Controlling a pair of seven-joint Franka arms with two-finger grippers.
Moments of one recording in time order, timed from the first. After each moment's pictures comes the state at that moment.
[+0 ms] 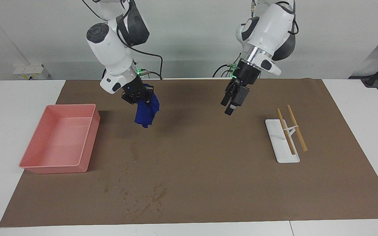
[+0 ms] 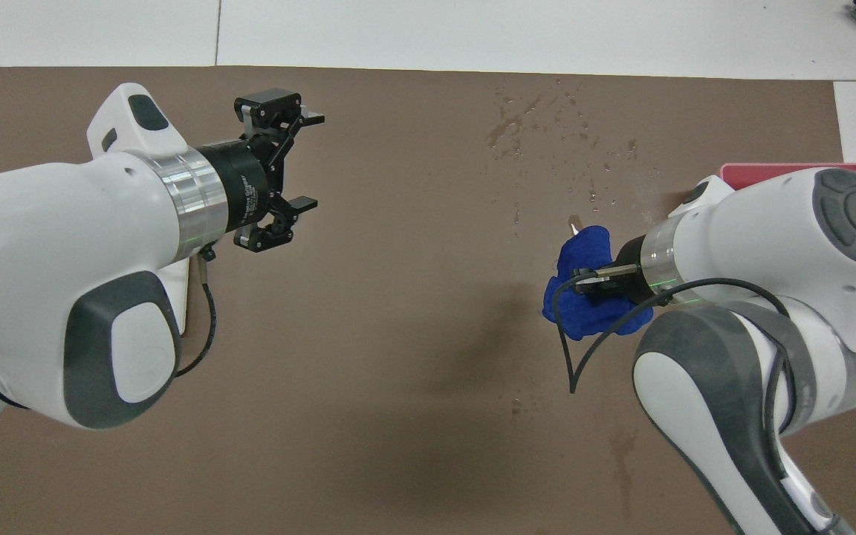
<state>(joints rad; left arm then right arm) -0.25 -0.02 -0.17 -1.87 -0.37 2.46 -1.31 0.17 -0.03 0.08 -1.98 0.19 1.97 0.08</state>
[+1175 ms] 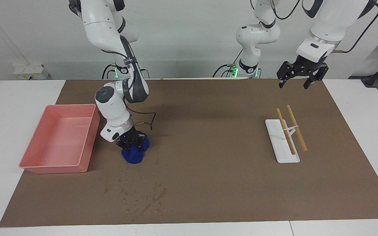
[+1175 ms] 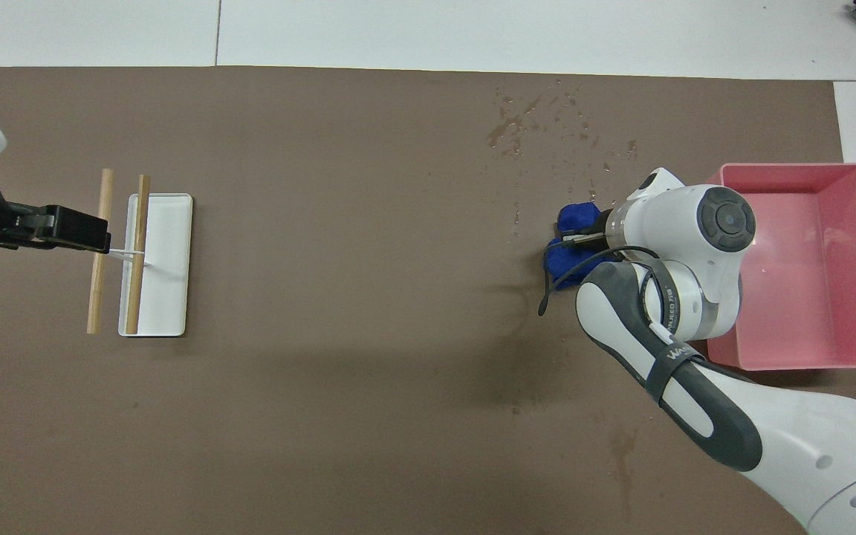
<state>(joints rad) 0.02 -0.03 -0.16 -1.56 -0.02 1.55 -0.03 0.11 0.36 0.08 -2.01 0.15 2.55 -0.05</state>
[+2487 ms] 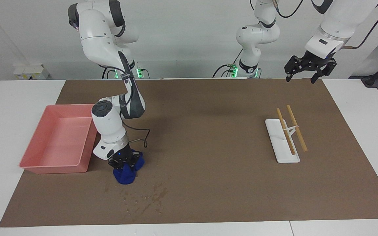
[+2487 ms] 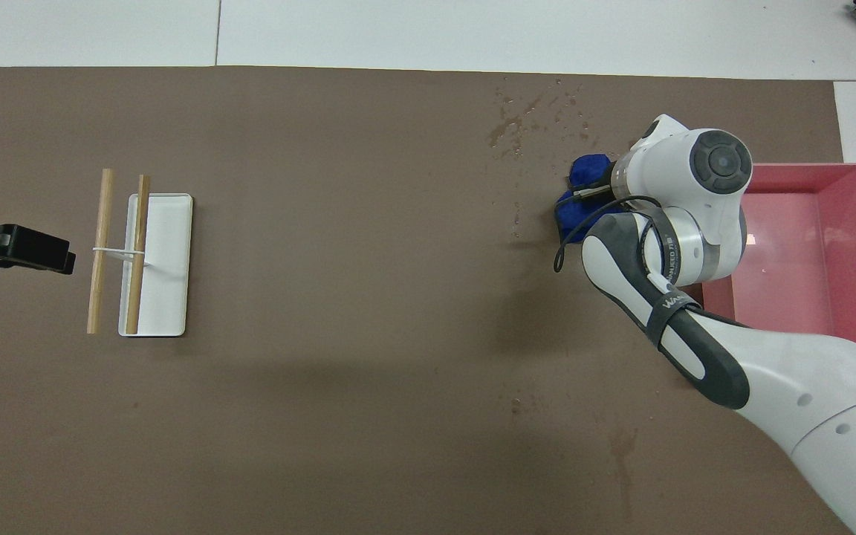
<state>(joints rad) 0.04 -0.04 -0.13 -1.55 -0.02 1.48 0.07 0.07 0.52 0.08 -1.74 -0.02 2.43 -0.05</state>
